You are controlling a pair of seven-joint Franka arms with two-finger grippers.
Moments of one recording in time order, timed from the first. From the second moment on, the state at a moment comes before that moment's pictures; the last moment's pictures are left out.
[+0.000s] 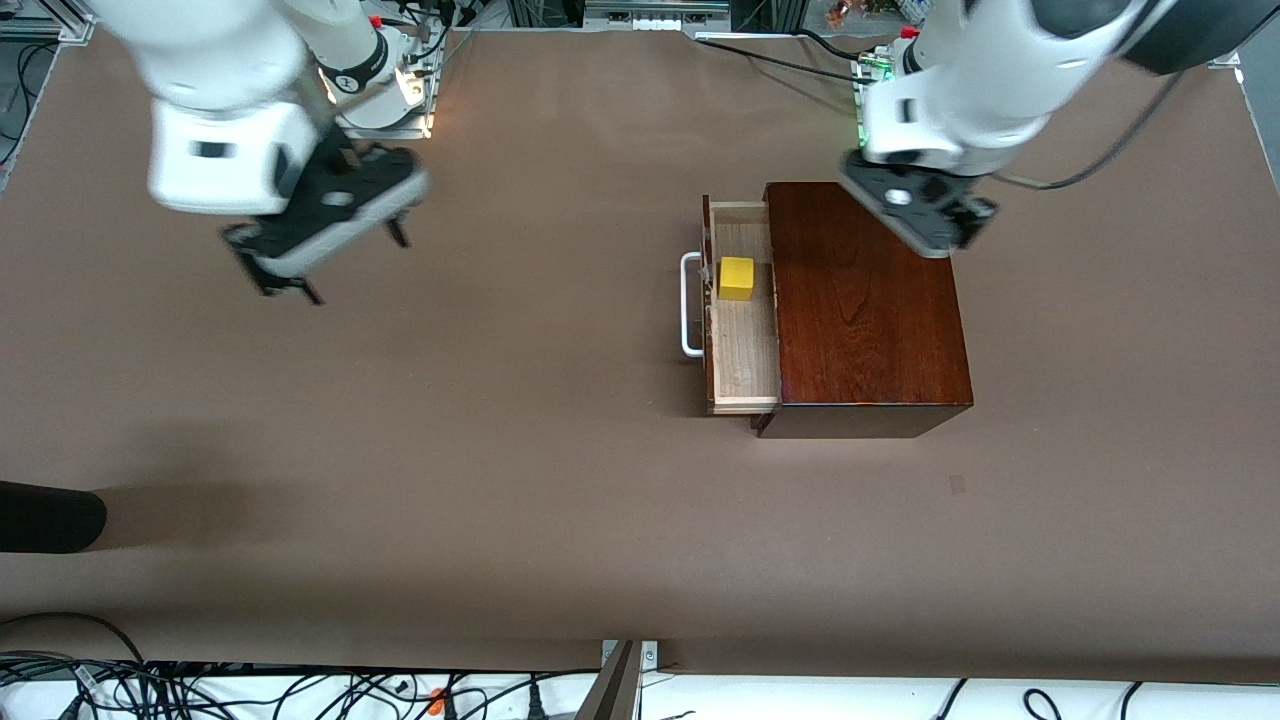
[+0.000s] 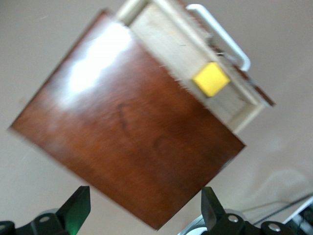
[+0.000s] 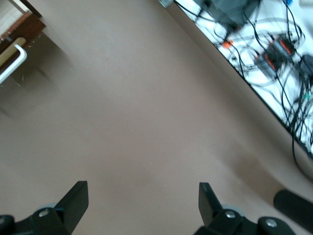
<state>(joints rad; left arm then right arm) -0.11 0.09 -0.38 -1.61 -0.01 1.51 0.38 0.60 0.30 -0.25 -1.06 -0.02 1.49 -0.36</state>
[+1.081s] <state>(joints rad) -0.31 0.48 -0.55 -1.62 0.19 2.04 0.80 0.21 -0.04 -0.17 -1.69 0.11 1.71 -0.13</state>
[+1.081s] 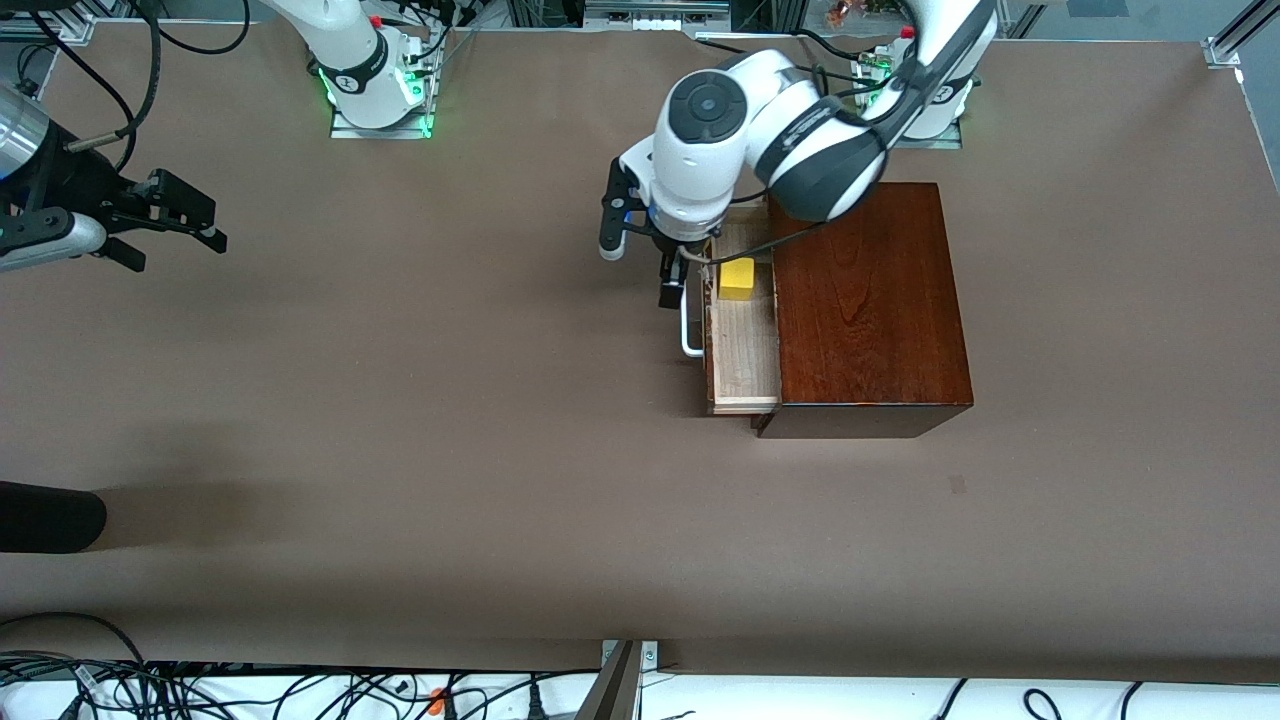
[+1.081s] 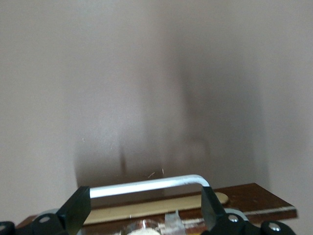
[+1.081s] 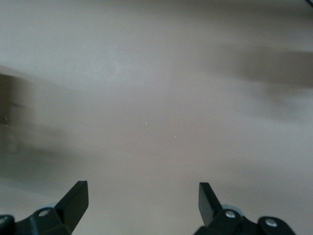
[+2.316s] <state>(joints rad) -0.31 0.62 -0.54 -1.65 0.25 2.11 0.81 0.21 -0.02 -0.13 -1.65 -0.02 1.71 0.02</state>
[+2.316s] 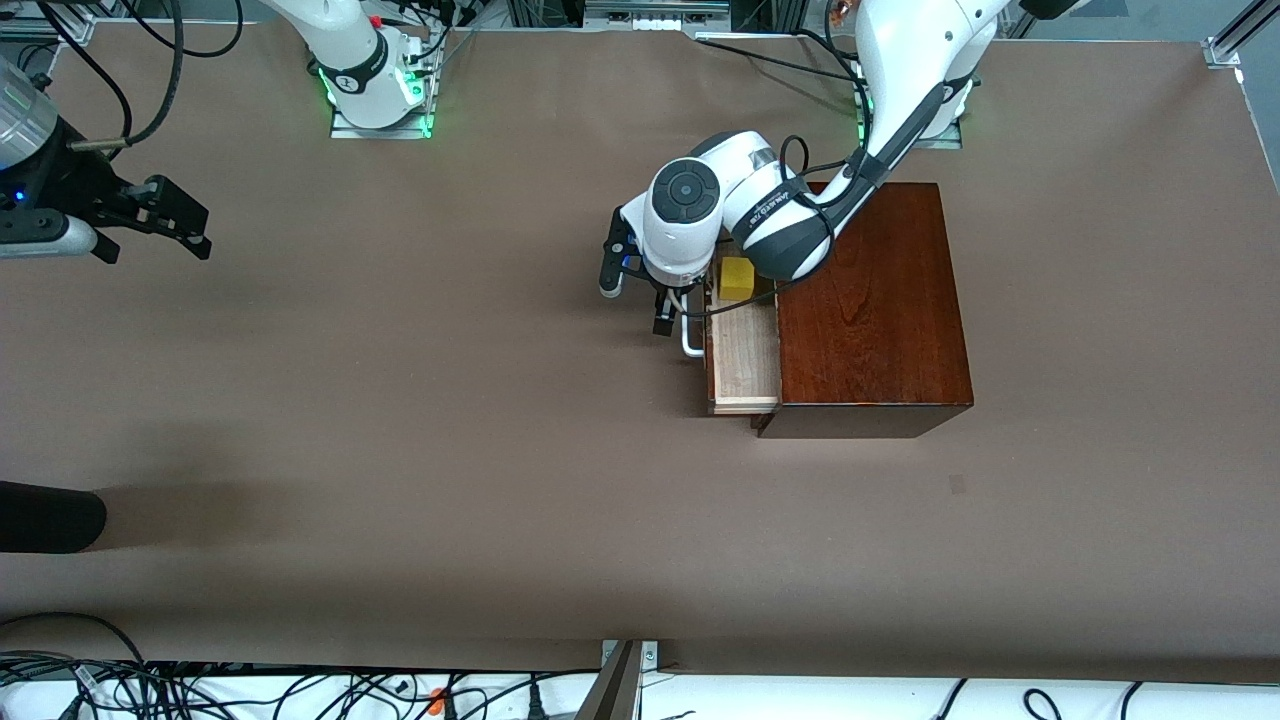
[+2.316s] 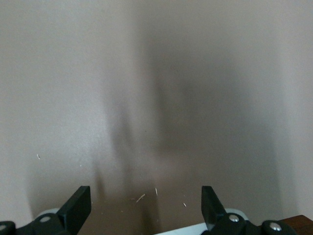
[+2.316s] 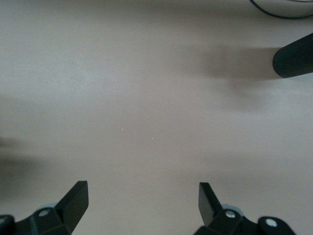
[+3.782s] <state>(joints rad) -0.19 0.58 -0.54 -1.65 0.26 1.91 0.79 0.21 -0.01 -0.13 -1.64 0.04 1.69 0.03</state>
